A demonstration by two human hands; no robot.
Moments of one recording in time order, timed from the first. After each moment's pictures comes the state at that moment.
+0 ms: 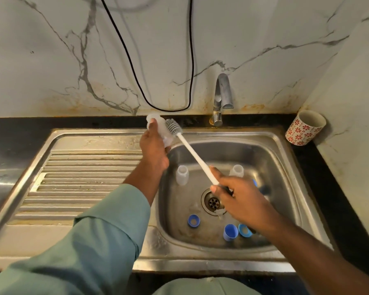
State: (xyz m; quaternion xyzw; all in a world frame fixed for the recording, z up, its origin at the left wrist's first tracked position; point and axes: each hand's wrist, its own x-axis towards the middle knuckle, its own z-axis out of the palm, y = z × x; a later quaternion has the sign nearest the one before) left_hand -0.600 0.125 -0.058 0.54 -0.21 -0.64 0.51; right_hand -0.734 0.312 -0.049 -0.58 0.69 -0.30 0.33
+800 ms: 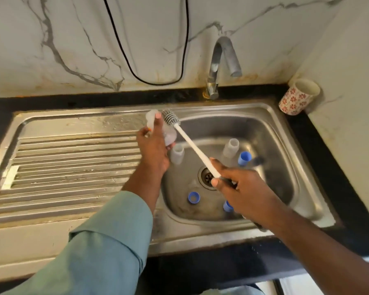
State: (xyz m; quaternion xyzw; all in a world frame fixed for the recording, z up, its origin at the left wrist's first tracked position) left_hand -0.573 0.135 -0.123 0.51 -0.24 -0.68 0.47; right_hand -0.684 0.332 -0.049 -0.48 0.75 -0.27 0.36
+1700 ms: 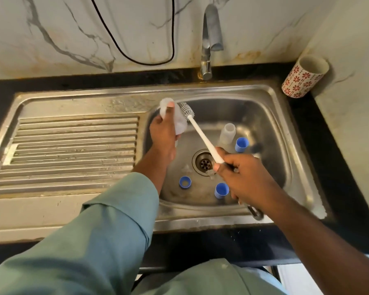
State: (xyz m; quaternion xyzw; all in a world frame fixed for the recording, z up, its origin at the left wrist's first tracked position) left_hand -0.632 0.182 -0.115 0.59 -0.32 -0.61 0.41; right_hand -0.737 0.353 -0.060 -0.41 0.76 -0.28 0.41
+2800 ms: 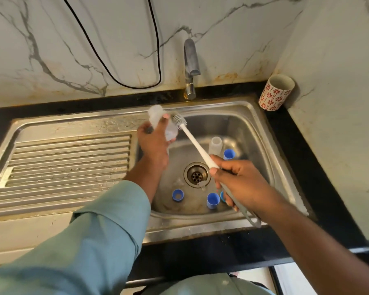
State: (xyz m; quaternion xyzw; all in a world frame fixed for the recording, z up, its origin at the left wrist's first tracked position) left_hand -0.641 0.185 -0.098 0.53 -0.27 -0.64 0.48; right_hand -0.740 0.376 -0.029 -0.32 0.71 -0.39 0.49
